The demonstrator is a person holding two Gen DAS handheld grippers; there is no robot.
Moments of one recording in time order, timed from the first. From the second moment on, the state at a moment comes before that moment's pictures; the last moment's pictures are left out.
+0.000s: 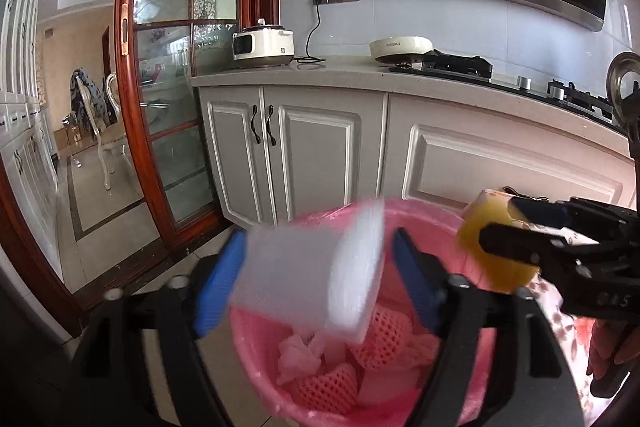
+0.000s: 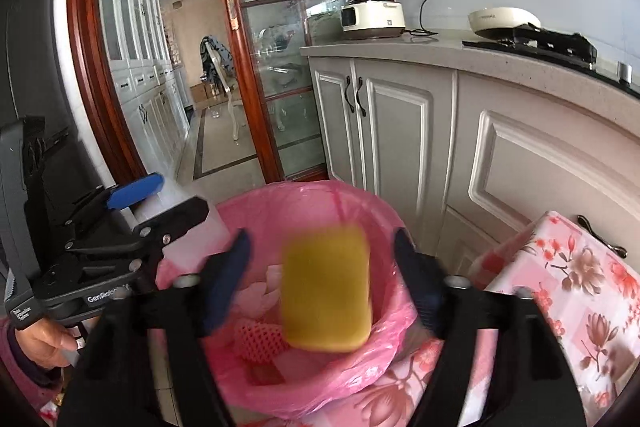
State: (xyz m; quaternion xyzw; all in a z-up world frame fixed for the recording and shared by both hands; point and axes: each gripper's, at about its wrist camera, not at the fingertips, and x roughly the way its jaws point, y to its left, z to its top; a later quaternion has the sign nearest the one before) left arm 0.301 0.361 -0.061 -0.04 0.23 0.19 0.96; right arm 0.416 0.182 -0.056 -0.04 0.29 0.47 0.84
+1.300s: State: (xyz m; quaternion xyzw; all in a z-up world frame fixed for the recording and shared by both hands) left arm 0.262 0.010 -0.109 -0.01 0.28 -0.02 0.96; right arm 0.328 -0.238 -0.100 0.03 0.31 0.15 0.94
